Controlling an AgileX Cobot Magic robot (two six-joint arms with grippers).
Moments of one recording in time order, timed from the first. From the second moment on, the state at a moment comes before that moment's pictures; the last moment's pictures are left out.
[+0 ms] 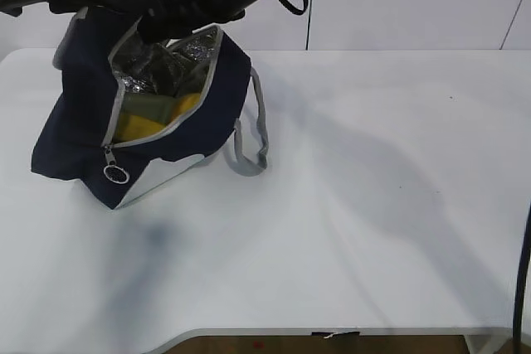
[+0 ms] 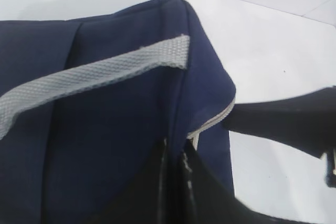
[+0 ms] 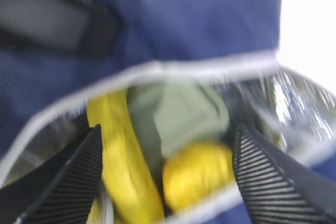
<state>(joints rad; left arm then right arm) -0.15 1.70 -1.45 -0.72 0.67 0.19 0.49 2.19 -2.13 0.55 0.80 -0.58</state>
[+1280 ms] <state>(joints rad) -0.15 1.70 -1.45 -0.70 0.67 0.19 0.30 2.27 -2.15 0.69 1.20 -0.06</state>
